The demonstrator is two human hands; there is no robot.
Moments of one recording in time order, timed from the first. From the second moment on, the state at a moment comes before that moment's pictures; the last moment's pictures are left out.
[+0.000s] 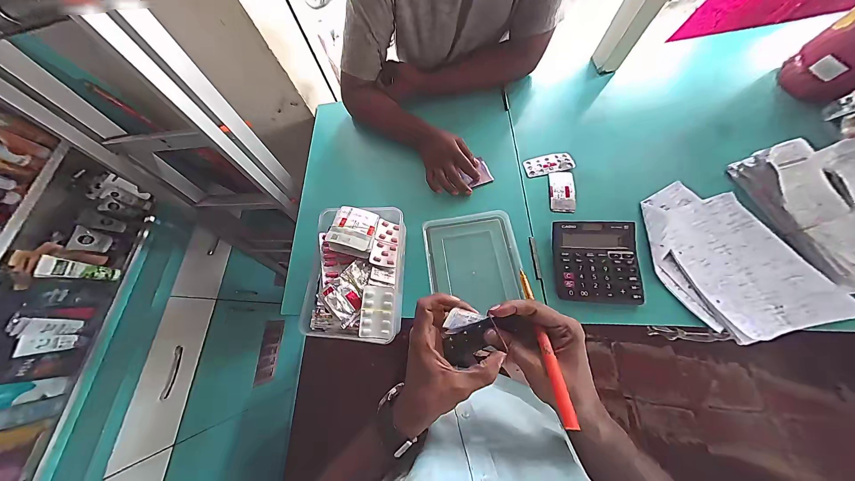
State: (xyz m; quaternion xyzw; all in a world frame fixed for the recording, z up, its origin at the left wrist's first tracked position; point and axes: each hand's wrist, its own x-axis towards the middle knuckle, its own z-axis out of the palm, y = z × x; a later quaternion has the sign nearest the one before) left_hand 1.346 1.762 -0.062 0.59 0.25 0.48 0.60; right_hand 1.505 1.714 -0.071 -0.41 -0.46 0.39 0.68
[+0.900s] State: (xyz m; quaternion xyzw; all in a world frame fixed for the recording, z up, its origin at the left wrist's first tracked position) left_hand 1.367 1.745 -0.072 0.76 0.30 0.50 0.28; right_hand 1.513 1.724 -0.083 -0.43 -0.36 0.48 0.68
